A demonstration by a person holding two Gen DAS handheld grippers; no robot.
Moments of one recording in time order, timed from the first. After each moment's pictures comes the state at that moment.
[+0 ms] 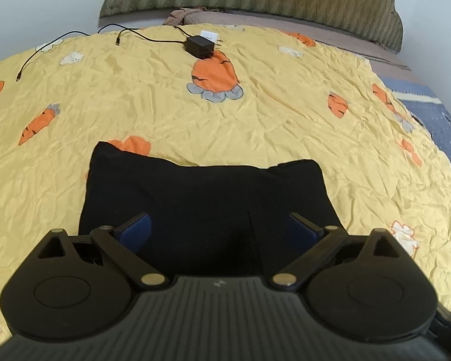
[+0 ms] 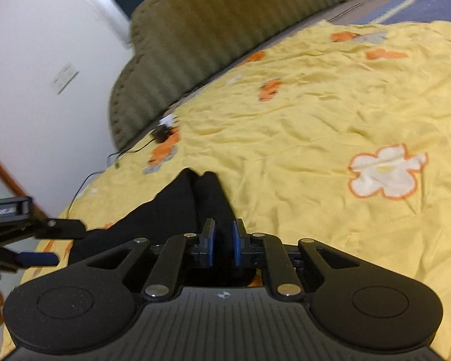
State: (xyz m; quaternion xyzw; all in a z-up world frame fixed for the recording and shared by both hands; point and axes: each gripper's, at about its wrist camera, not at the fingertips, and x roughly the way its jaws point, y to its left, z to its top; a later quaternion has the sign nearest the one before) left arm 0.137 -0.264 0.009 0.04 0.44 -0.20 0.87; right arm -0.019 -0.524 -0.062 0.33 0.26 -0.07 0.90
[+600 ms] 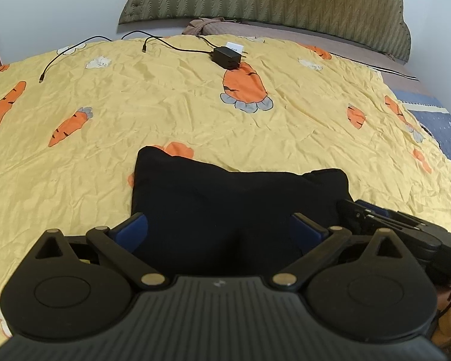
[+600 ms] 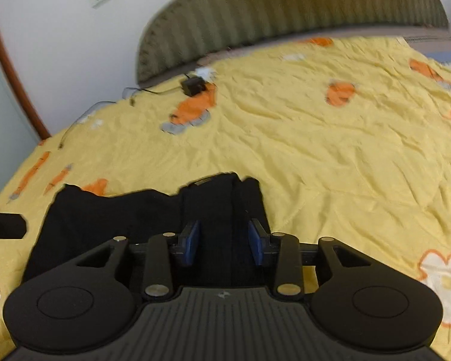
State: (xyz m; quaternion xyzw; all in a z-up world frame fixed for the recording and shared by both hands) left arm 0.140 -0.218 0.017 0.03 0.43 -0.18 0.88; right arm 0.072 -0.503 -0.050 0.19 0.34 0.00 0.92
